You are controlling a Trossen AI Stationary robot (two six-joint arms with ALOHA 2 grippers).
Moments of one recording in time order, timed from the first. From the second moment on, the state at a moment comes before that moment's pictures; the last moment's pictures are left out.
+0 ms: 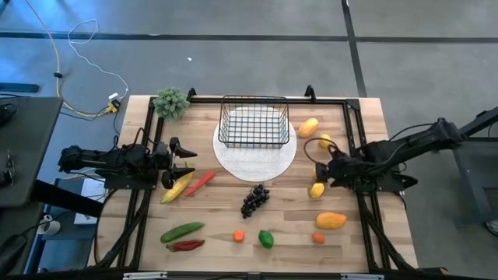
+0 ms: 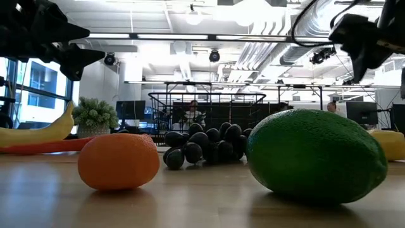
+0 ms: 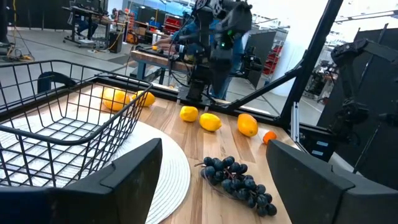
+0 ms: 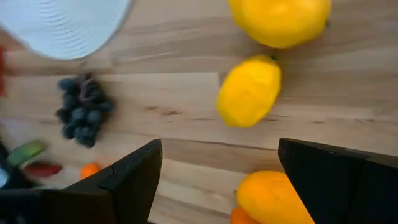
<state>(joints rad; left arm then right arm) 0.02 0.02 0.03 0.00 -0.12 -0.24 0.29 0.88 0.66 -0.90 0.00 1.98</state>
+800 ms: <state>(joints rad) 0.02 0.02 0.03 0.00 -0.12 -0.20 0.33 1.26 0.66 -0.80 0.06 2.19</state>
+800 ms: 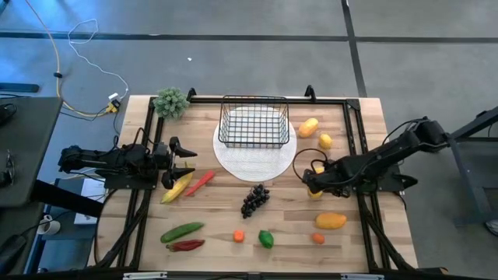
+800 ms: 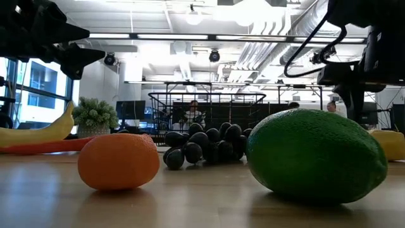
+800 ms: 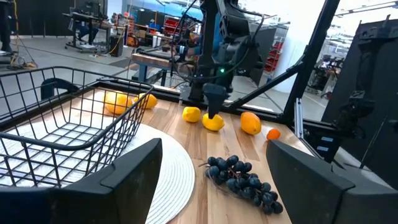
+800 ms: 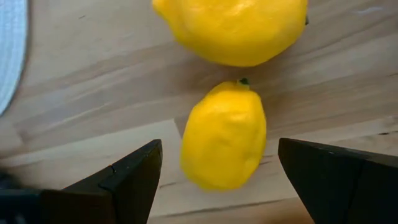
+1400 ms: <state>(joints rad) 0.02 0.02 0.03 0.00 -0.12 -0.31 0.33 1.41 0.66 -0.68 0.05 2.19</state>
